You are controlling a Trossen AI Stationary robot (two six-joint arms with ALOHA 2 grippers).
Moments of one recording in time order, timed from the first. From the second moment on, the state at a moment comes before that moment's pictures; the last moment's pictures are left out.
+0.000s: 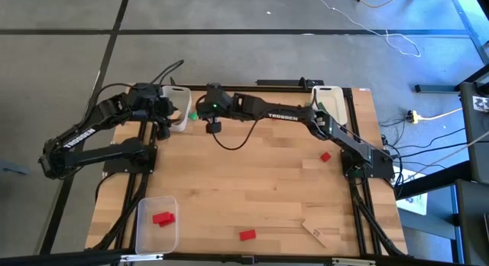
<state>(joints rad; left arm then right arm) 0.63 0.67 0.86 -0.90 0.04 0.42 -0.16 2.42 2.36 -0.50 0.27 -0.58</state>
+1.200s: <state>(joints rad) 0.63 0.69 0.85 -0.72 0.14 0.67 -0.12 2.42 2.36 -0.38 0.32 -0.57</state>
